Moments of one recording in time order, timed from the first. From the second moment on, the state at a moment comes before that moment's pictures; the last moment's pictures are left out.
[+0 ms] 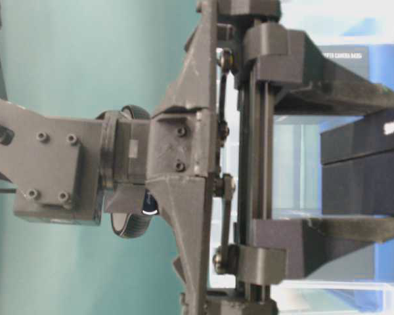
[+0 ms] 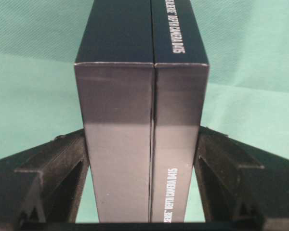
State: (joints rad) left arm 0.40 -0.71 0.59 0.04 1.52 -1.12; right arm 0.21 0.41 -0.19 -0.06 1.22 1.83
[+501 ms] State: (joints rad) left arm 0.40 -0.71 0.59 0.04 1.52 -1.11; right arm 0.21 0.41 -0.19 -0.06 1.25 1.83
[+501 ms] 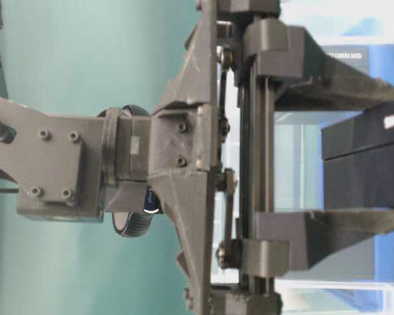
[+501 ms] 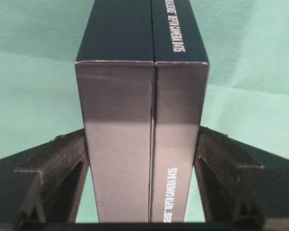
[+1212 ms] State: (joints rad) left arm 0.40 -0.71 0.59 0.04 1.52 -1.10; right arm 0.22 0.39 -0.19 -0.08 1.27 1.83
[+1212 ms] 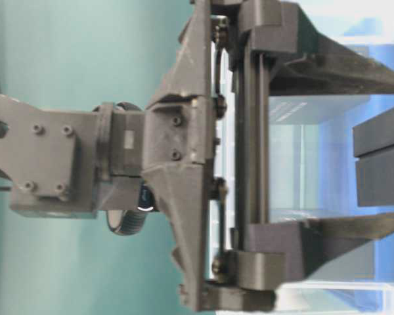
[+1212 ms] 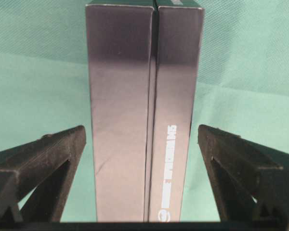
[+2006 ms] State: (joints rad) left arm 0.40 -0.71 0.59 0.04 1.51 -1.10; right arm 0.20 0.29 -0.46 -0.18 1.60 1.80
